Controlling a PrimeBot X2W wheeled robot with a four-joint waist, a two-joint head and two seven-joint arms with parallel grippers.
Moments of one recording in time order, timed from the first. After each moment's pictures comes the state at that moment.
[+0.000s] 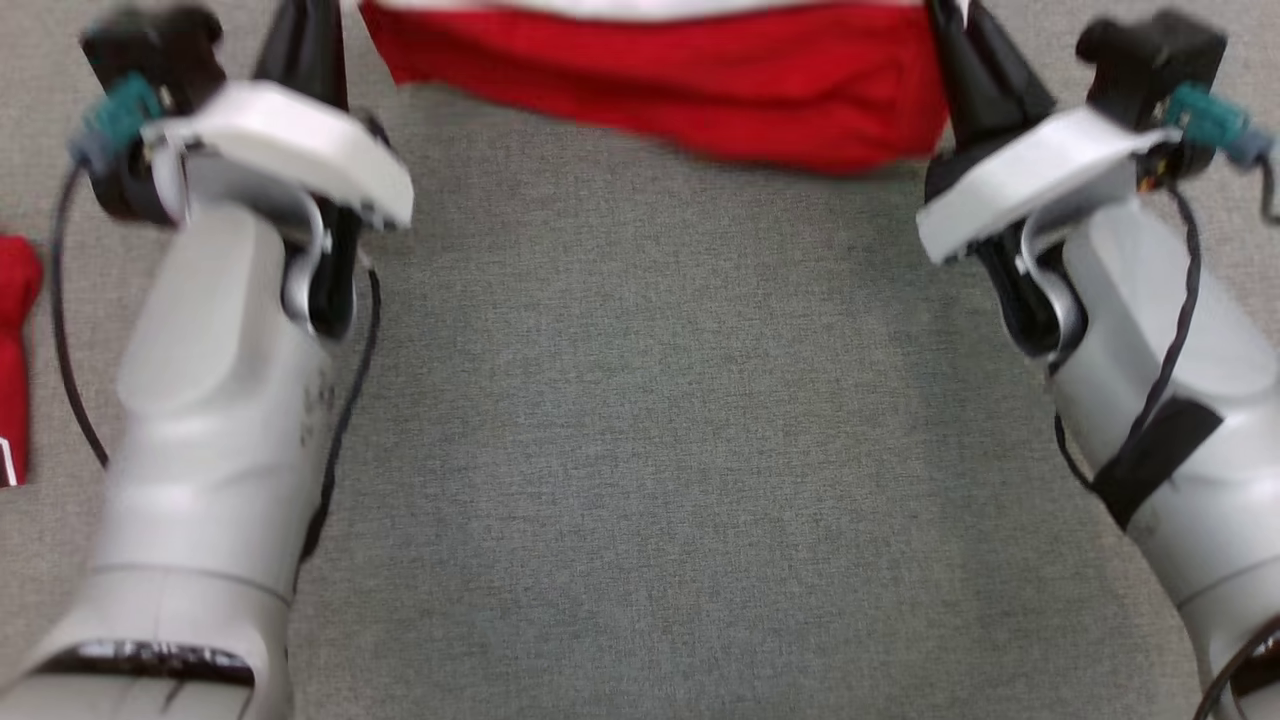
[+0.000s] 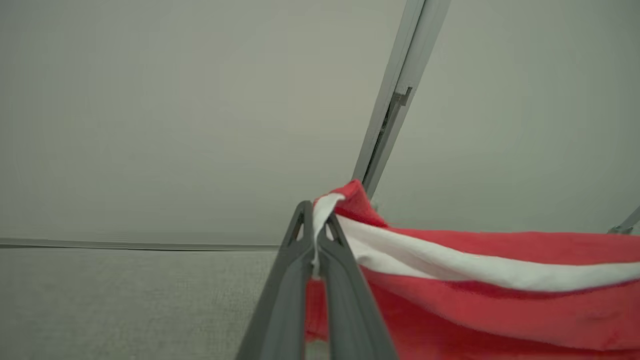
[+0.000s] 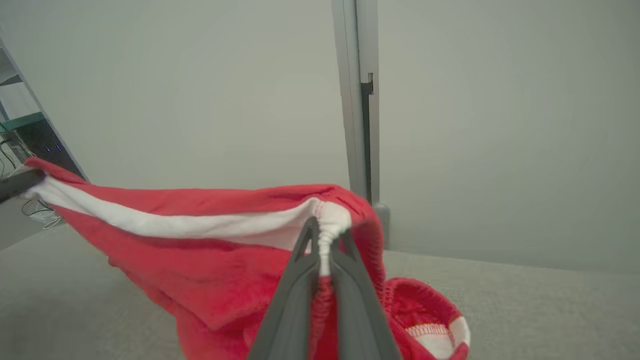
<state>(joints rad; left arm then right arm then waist) -1.02 0.05 -0.12 0.90 -0.37 -0.11 -0.26 -1.02 -0.21 0.56 0.79 0.57 0.13 -0.26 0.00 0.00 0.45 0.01</state>
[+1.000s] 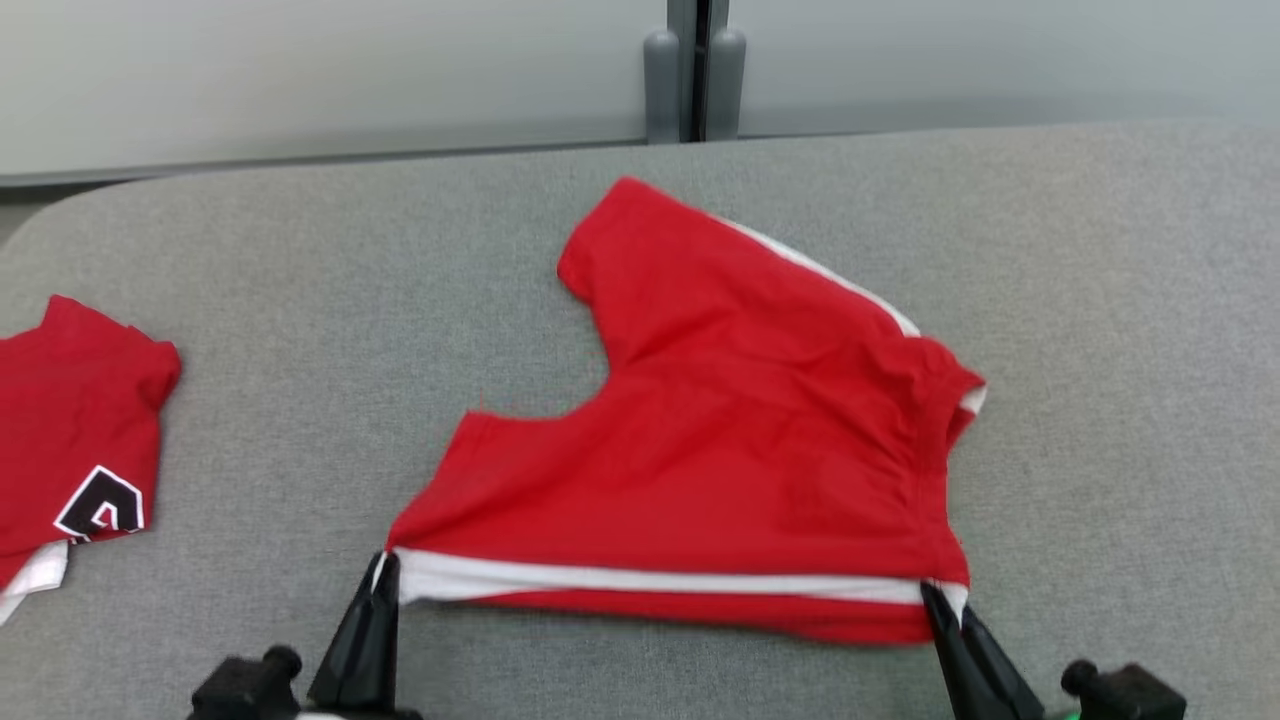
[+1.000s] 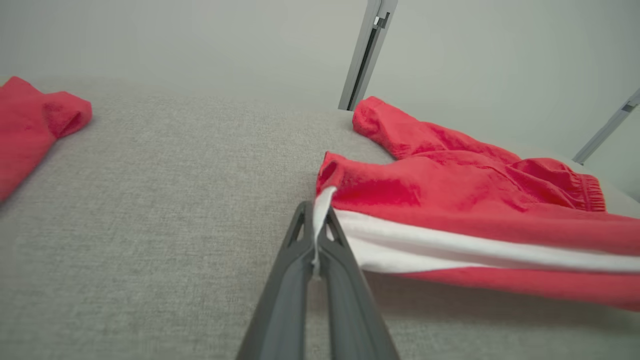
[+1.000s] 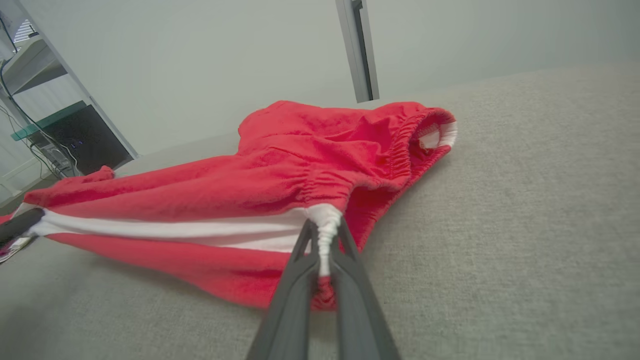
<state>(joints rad) 0.06 0.05 -0.07 0.22 -0.30 -0.12 -0.26 0.09 -0.15 0.31 0.16 0.37 0.13 -0.26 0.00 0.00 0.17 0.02</state>
